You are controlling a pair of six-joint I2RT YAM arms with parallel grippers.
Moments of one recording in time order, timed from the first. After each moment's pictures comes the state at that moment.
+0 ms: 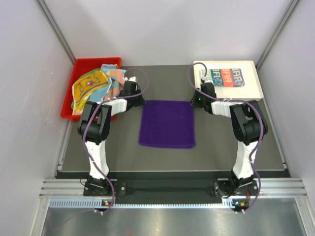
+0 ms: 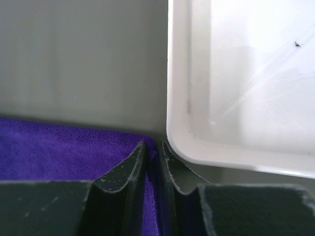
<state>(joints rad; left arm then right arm) -0.26 2.04 1.26 0.08 0.08 -0.49 0.29 1.97 1.14 0.18 -0.05 0.48</state>
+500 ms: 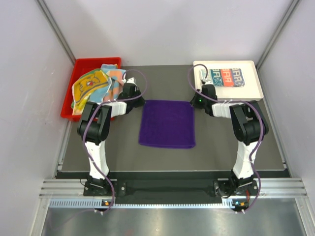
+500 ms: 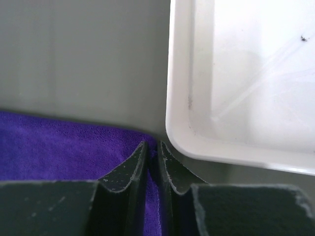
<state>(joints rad) -0.26 2.03 1.20 0.20 0.09 -0.54 0.28 1.97 1.09 0.26 -0.08 0.48</state>
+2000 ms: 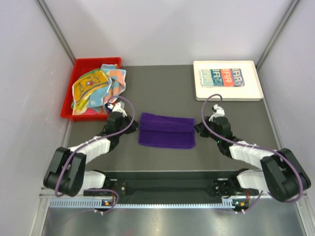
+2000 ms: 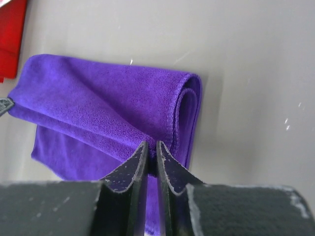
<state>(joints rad) -0.30 1.31 0.47 0.33 0.14 -0.66 0.41 1.24 0.35 0.44 -0.09 0.61</state>
